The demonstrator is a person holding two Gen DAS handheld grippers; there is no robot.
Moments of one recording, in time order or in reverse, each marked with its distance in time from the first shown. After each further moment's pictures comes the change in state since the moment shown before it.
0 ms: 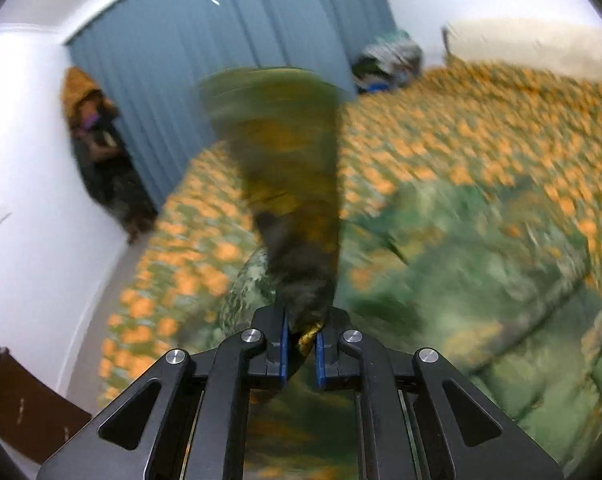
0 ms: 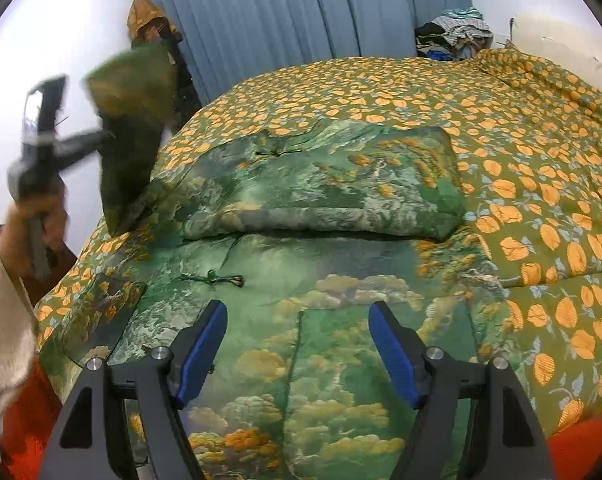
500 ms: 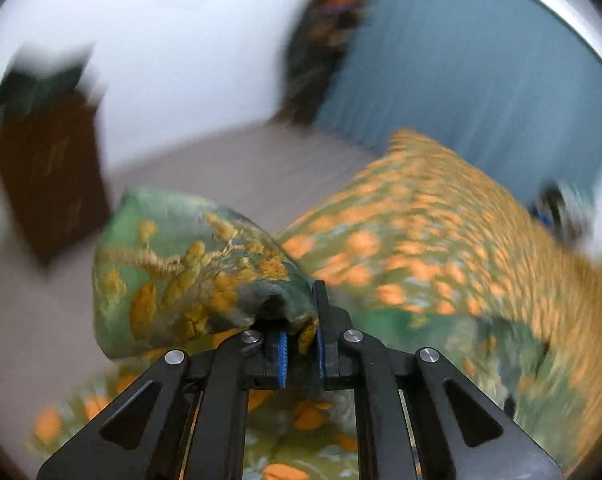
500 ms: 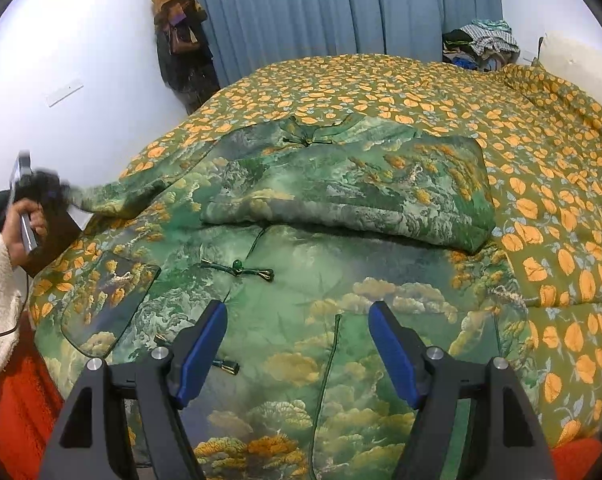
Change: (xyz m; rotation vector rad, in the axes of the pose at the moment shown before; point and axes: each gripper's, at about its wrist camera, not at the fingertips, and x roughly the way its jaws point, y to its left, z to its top) left arm -0.034 0.291 -0.097 -0.774 0.047 0.281; right arm 0.015 0.035 0.001 -0.095 0.049 0.023
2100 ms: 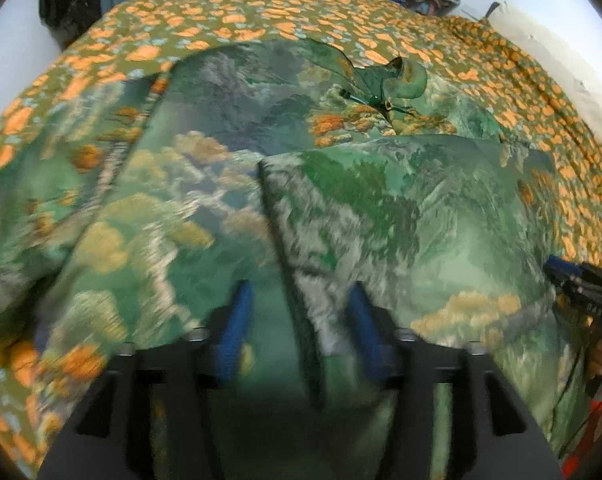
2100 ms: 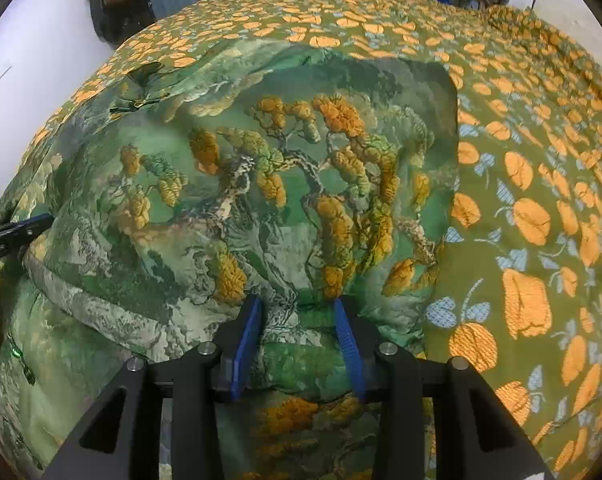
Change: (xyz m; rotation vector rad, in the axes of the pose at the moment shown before) left arm 0.055 -0.272 -0.187 0.467 0.544 -0.379; right arm 0.147 -0.150 0.087 0.017 0.245 -0.150
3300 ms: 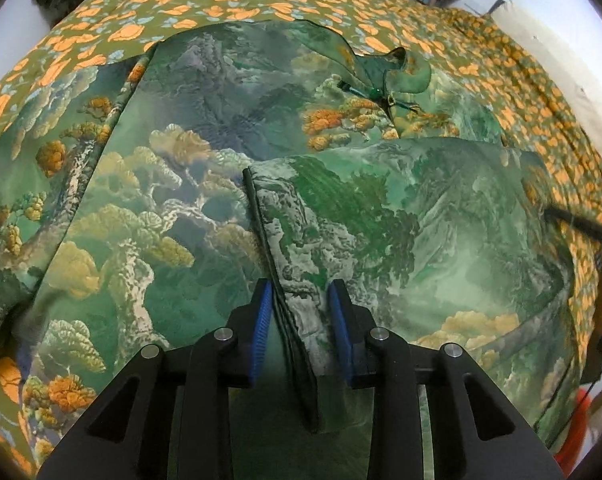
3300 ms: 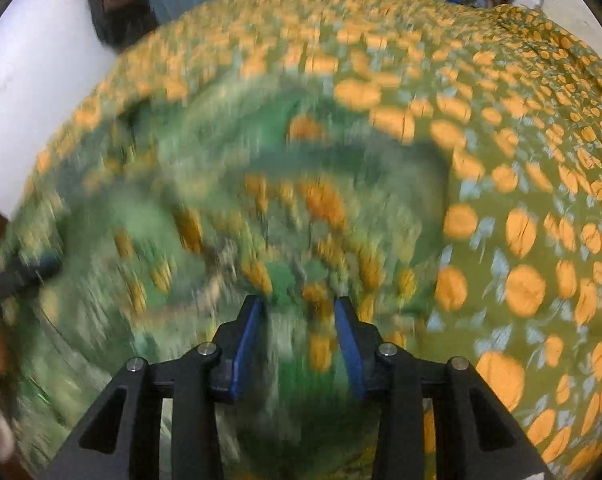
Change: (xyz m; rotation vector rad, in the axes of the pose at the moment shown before) left arm 0.030 -0.001 0.024 -0.039 0.075 -0.080; right arm -0.011 -0.026 0.075 0.052 -0.021 0.084
